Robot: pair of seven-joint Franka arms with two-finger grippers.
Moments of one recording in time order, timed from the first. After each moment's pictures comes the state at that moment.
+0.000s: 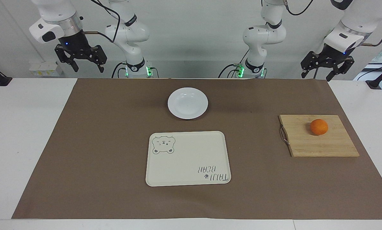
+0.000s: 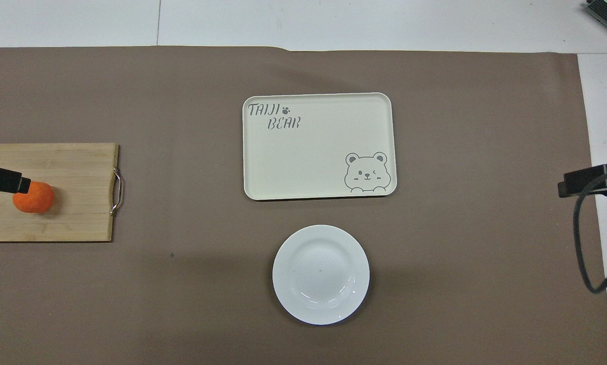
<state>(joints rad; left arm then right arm) 0.03 -0.06 -0.05 -1.55 -0.04 1.48 0.20 0.09 -0.07 -0.09 -1.53 -0.02 1.43 0.03</state>
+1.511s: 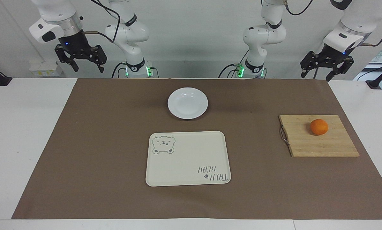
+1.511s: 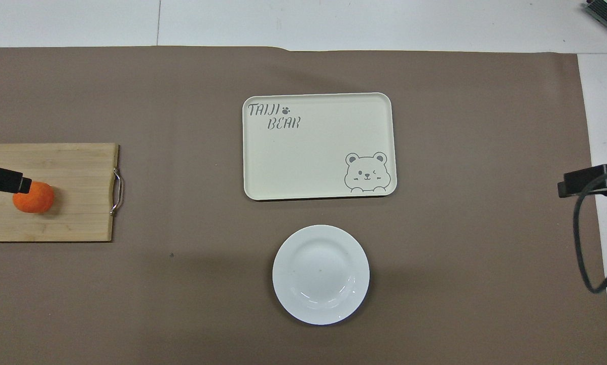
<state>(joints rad) 0.03 -0.06 -0.05 -1.55 -0.04 1.48 0.20 0.09 -0.07 -0.09 -1.53 -0.02 1.43 0.03</state>
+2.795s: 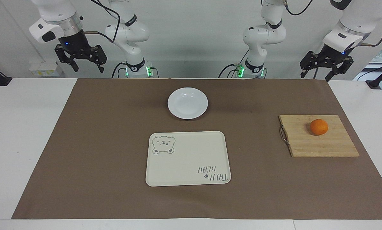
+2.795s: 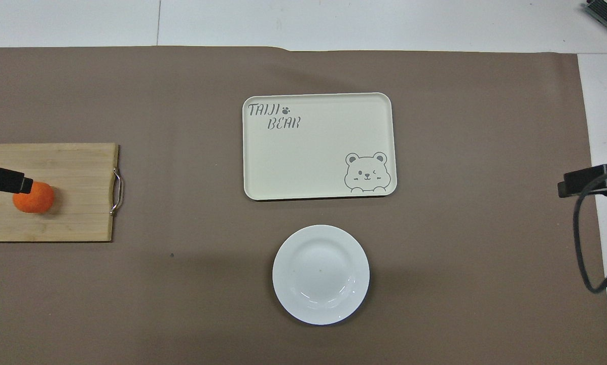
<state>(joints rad) 0.03 -0.06 -0.05 -1.55 -0.04 1.48 0.20 0.09 -0.07 -0.09 -1.53 -0.02 1.43 0.03</state>
